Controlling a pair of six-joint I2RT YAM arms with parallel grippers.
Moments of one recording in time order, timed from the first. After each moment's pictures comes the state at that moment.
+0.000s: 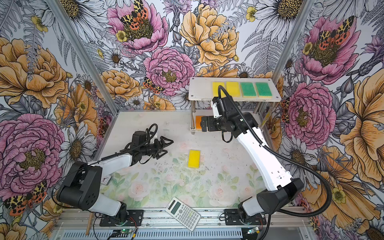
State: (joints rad) left arm -0.31 1.51 0.73 0.11 0.65 -1.05; right arm 0.44 1.46 1.67 -1.08 -0.06 0.29
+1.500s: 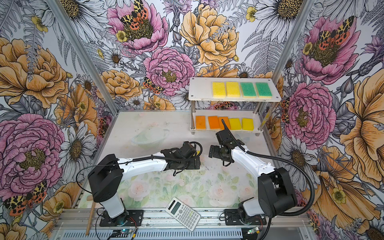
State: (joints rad) left arm -0.98 1.77 1.19 -0.51 -0.10 -0.88; right arm 0.33 1.42 0.94 -0.70 -0.02 0.53
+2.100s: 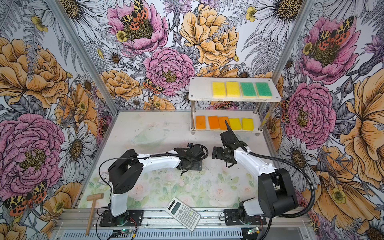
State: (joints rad) left arm -1.01 1.98 1.38 -0.69 -0.24 -0.88; right arm 0.27 1.41 0.89 -0.69 -0.05 0.48
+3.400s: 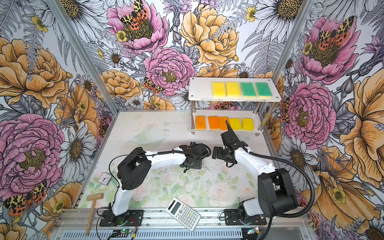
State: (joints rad) left arm -0.98 2.09 1.50 -0.78 -0.27 -0.84; right arm 0.25 1.42 0.89 -0.67 -0.08 0.47
